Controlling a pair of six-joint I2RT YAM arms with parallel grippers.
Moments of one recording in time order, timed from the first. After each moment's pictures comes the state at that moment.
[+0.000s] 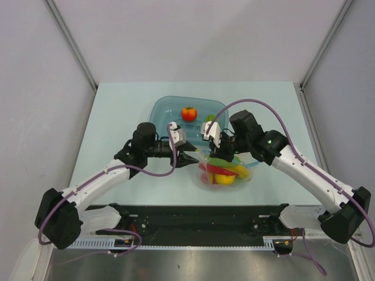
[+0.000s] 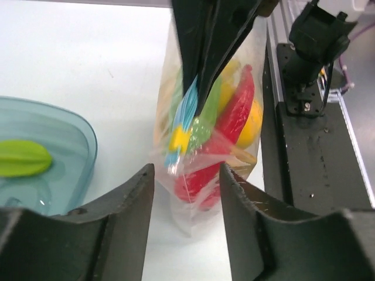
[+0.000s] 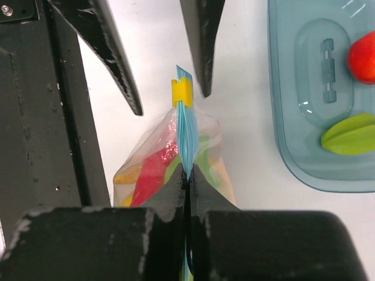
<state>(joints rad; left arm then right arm) -0.62 1.17 0.80 0.06 0.87 0.25 0.73 1.23 1.21 -0.71 -0.44 -0.50</state>
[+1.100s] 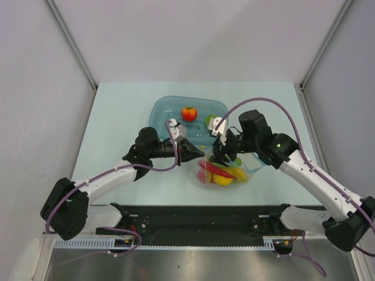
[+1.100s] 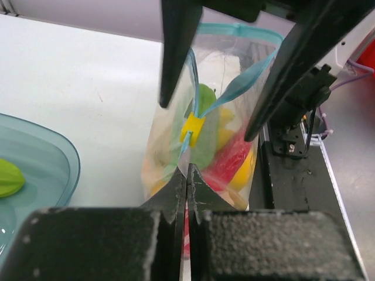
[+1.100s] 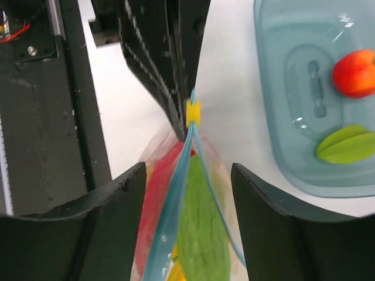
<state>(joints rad) -0.64 1.24 0.65 0.55 0.85 -0.10 0.69 1.14 1.16 -0.64 -0.51 -0.41</state>
